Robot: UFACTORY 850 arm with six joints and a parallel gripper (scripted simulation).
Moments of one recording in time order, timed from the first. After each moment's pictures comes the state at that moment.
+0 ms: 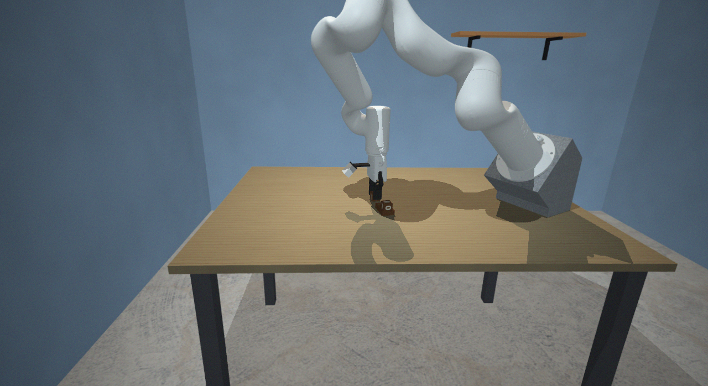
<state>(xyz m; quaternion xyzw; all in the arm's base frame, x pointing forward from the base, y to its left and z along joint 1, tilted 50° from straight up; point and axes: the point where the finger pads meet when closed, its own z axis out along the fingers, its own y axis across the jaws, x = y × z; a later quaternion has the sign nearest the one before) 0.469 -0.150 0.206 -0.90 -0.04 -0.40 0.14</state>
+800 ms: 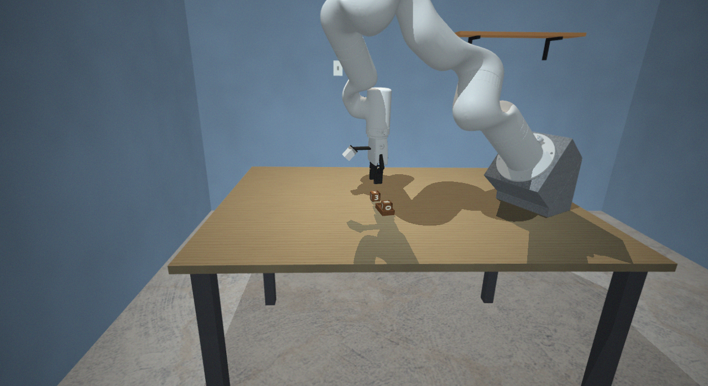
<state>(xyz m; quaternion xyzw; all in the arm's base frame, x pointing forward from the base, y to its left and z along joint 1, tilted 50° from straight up) 0.424 -0.168 0.246 -0.90 -0.04 -0.40 0.14</state>
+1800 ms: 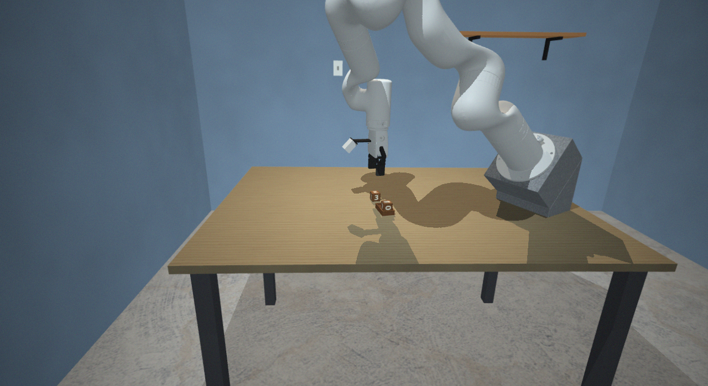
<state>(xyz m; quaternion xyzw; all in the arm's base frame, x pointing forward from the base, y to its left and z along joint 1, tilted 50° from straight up) 0.405 -0.176 0.264 -0.90 -0.04 -0.40 0.14</state>
